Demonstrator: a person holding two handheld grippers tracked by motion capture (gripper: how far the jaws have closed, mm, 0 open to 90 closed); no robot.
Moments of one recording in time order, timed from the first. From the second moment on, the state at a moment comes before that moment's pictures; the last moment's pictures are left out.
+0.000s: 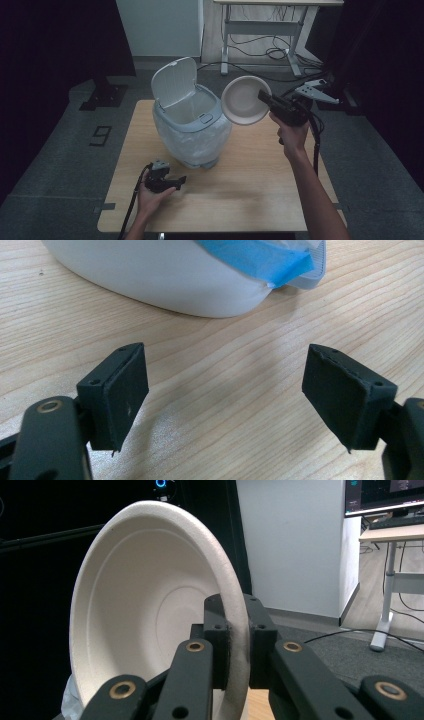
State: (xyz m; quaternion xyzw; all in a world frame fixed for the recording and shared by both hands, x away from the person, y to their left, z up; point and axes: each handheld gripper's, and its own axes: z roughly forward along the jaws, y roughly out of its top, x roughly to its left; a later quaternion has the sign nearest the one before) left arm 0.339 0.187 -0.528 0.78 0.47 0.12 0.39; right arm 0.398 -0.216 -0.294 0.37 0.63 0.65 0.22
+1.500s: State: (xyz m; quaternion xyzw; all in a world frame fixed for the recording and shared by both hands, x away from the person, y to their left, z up) left arm 0.338 0.188 -0.530 0.78 0.48 0.12 0.38; right arm 0.423 -0.150 -0.281 0.33 0.66 0.63 0.22
